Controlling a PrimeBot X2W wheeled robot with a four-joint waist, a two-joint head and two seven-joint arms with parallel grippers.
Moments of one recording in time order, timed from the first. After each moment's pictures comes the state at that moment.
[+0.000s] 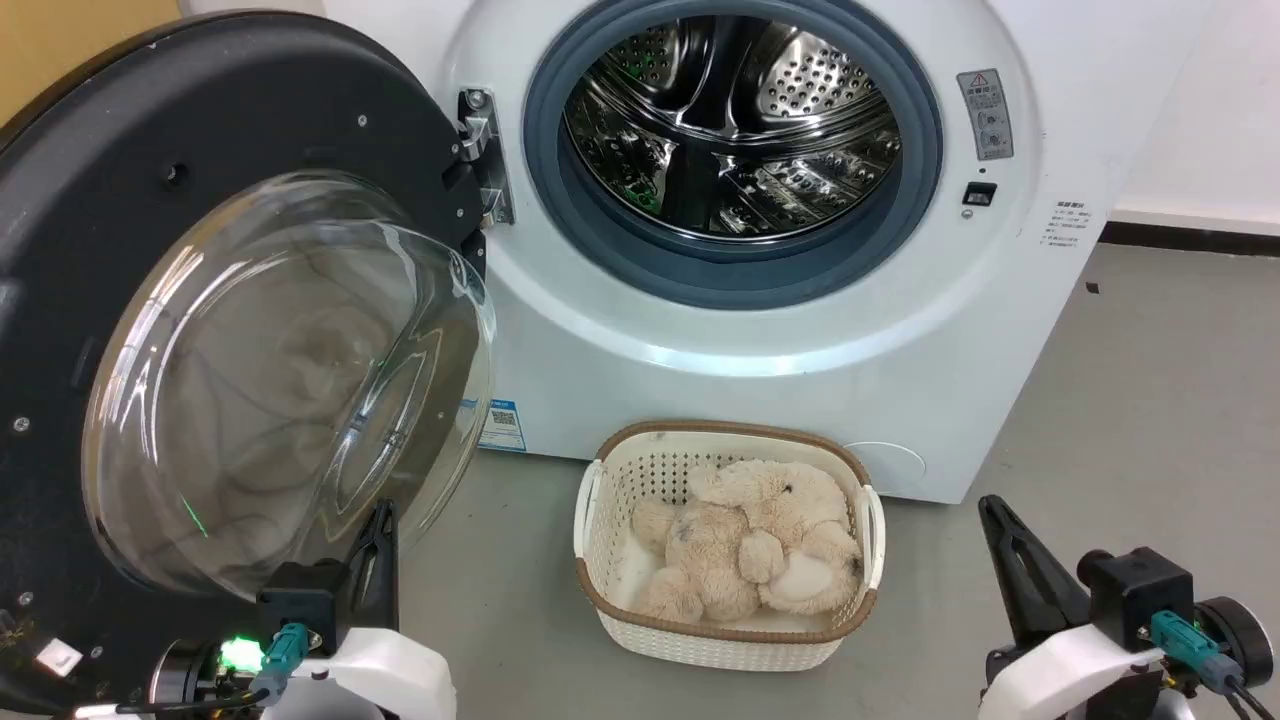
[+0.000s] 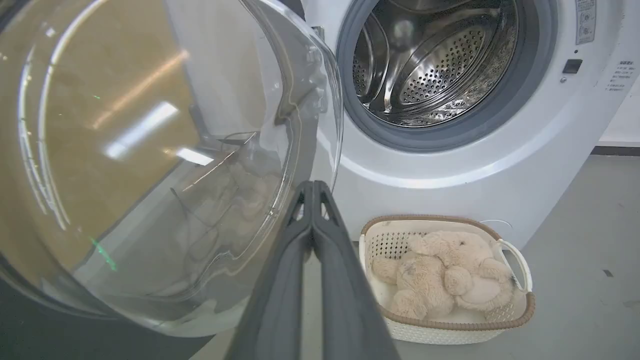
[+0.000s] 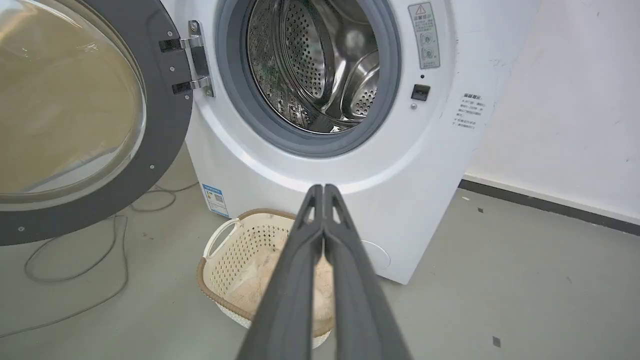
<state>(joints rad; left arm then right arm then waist) 0.01 0.05 0.00 0.00 0.00 0.00 0.00 0.01 -0.06 0.00 0.00 0.01 0.13 0.00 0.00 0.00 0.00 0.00</state>
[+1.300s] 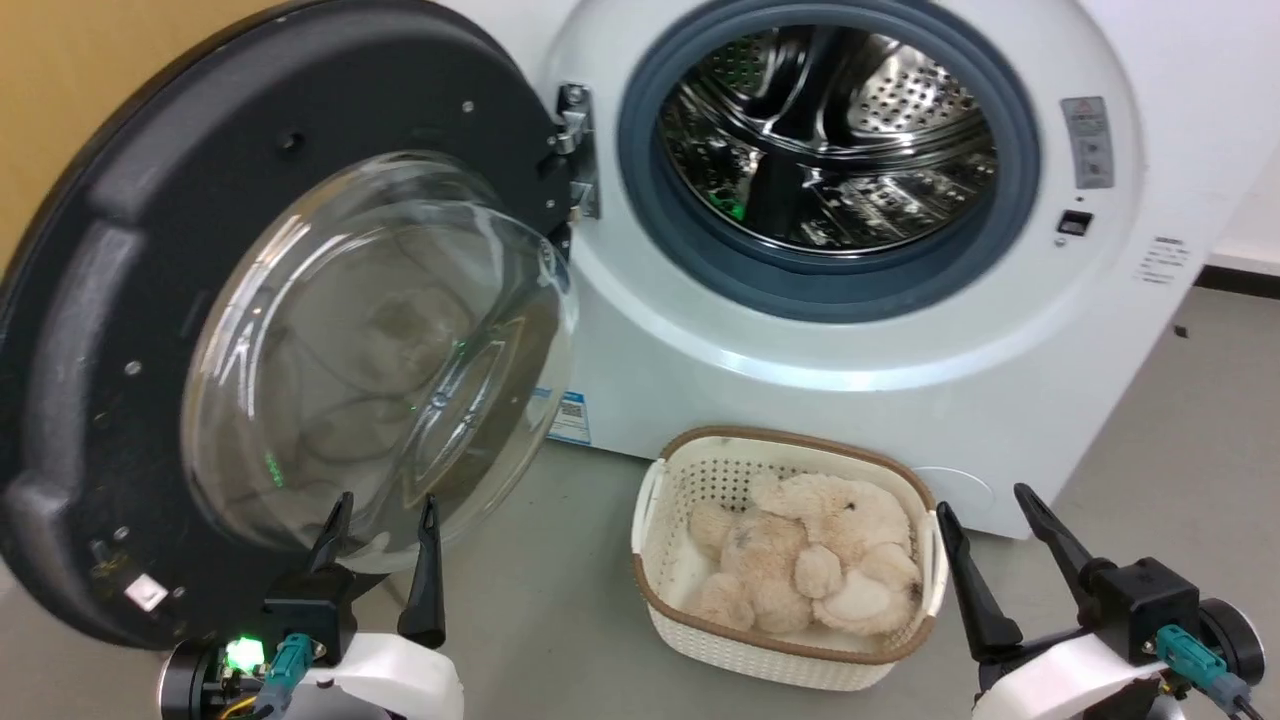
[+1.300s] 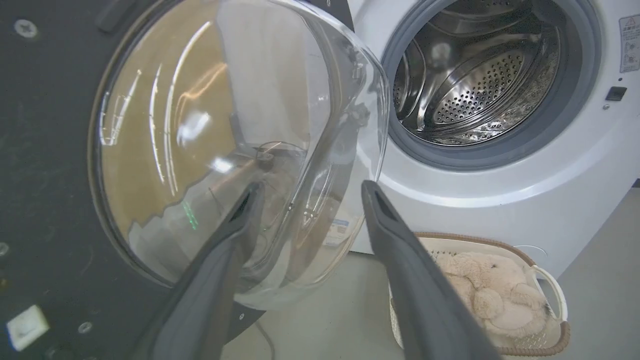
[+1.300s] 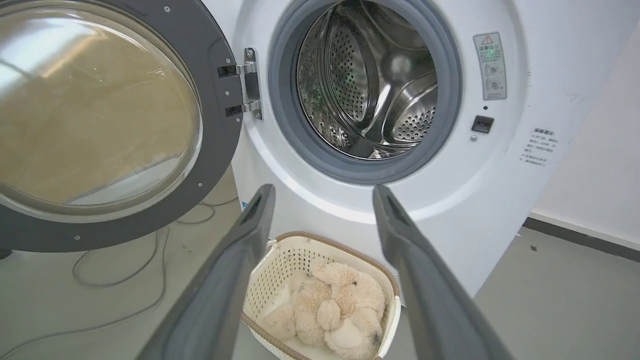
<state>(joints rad) 0.02 0.05 -0.02 0.01 -0.01 0.02 -0.06 0.02 -0.06 0.02 0.00 0.04 0.13 -0.06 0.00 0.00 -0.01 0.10</state>
